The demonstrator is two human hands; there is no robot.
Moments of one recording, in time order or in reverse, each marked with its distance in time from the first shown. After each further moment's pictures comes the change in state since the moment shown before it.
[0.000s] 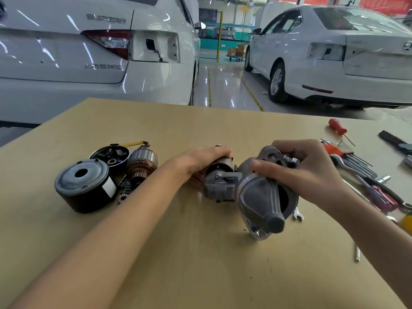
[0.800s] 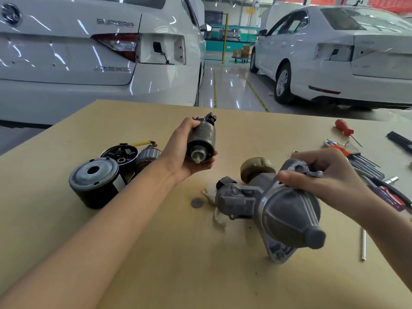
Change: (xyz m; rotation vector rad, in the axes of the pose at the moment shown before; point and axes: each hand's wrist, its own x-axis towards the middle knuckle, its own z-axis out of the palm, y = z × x) left_hand -0.025 -0.011 -0.028 -0.863 -0.043 0.244; right_hand -0.012 0.018 -0.022 0.056 -0.128 -0.051
